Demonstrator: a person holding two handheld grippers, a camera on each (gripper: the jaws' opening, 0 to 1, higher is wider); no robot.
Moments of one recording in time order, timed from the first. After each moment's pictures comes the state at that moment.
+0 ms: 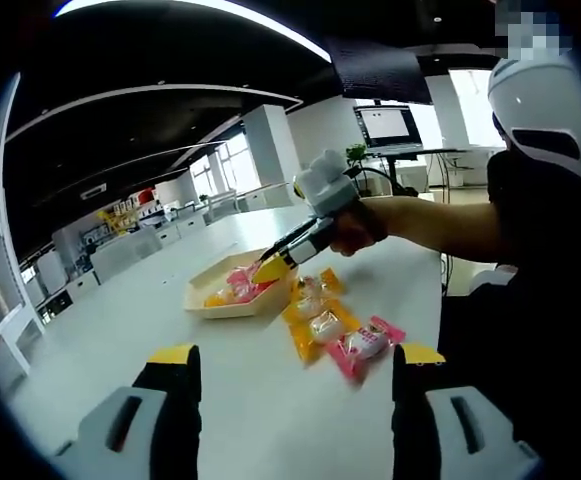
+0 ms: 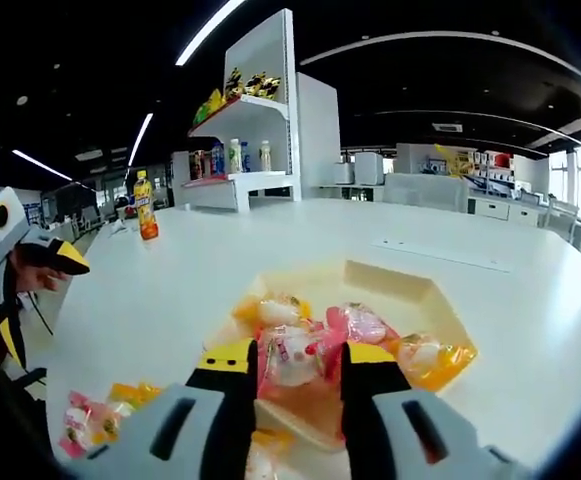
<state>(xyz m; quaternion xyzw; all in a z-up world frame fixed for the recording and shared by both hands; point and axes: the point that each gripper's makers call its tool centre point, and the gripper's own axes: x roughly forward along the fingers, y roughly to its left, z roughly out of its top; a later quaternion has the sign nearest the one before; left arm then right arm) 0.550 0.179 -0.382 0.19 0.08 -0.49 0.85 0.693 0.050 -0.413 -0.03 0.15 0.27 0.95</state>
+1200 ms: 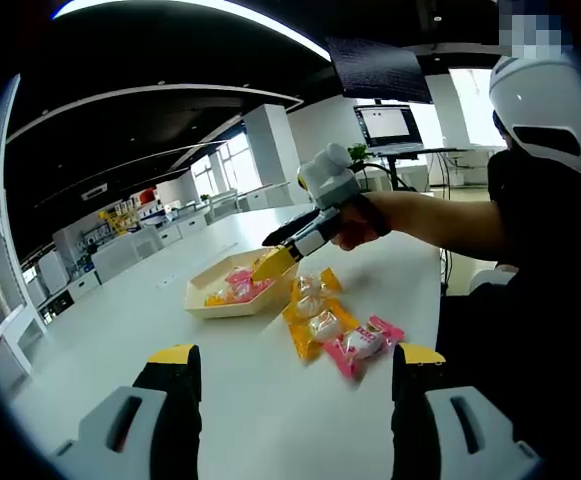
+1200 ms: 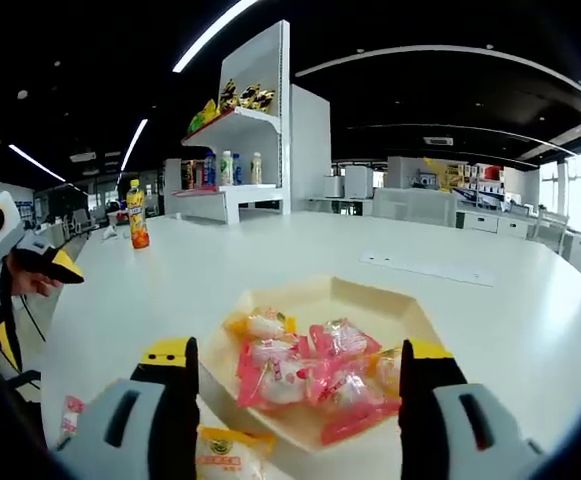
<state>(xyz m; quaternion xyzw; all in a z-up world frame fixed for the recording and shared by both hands) 0.548 0.180 -0.381 0.19 0.08 -0.49 0.85 0.709 0.030 -0.395 -0.03 0.12 0.25 0.96</state>
